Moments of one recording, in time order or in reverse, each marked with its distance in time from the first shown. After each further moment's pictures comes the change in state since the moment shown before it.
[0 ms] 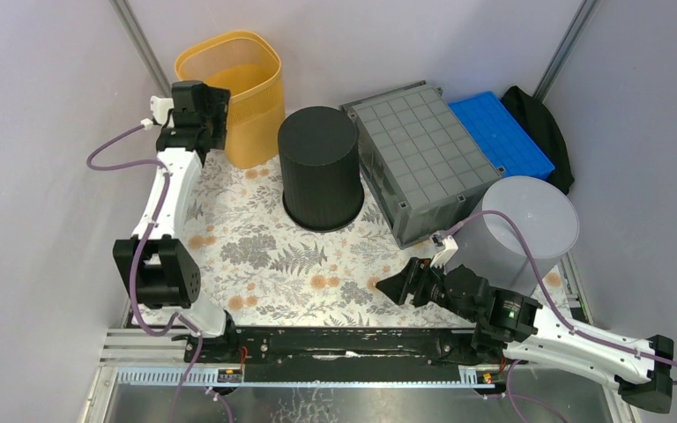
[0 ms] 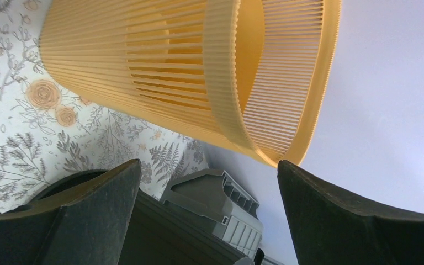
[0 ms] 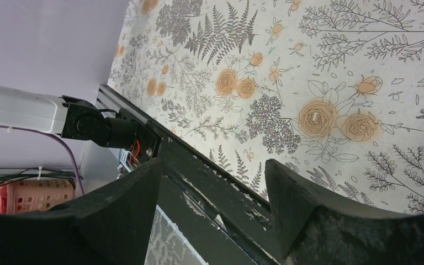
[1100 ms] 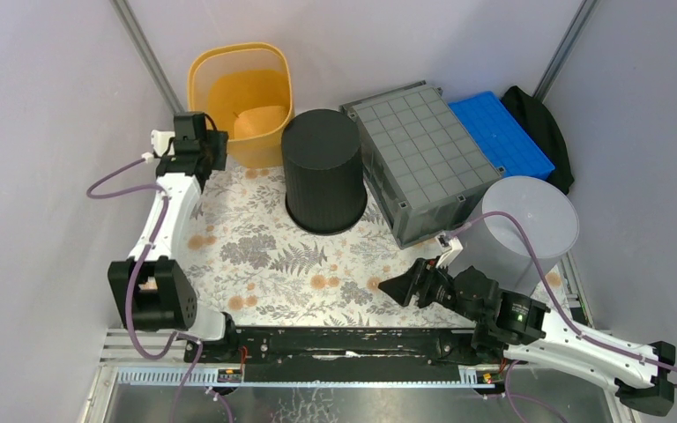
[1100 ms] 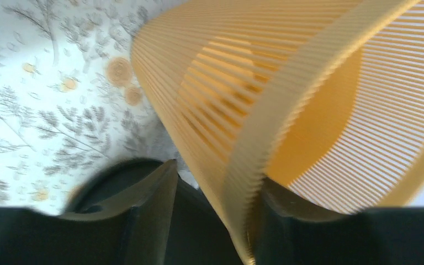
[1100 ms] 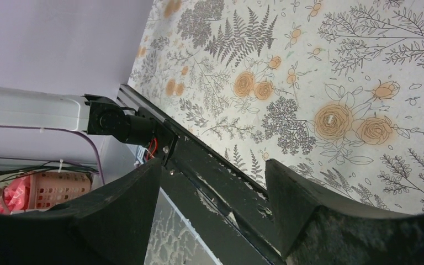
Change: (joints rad) left arm -0.004 -0.095 -0.218 -0.027 -0.010 -0.047; right arm 0.000 -0.070 0.000 -0.011 -0.029 -0.001
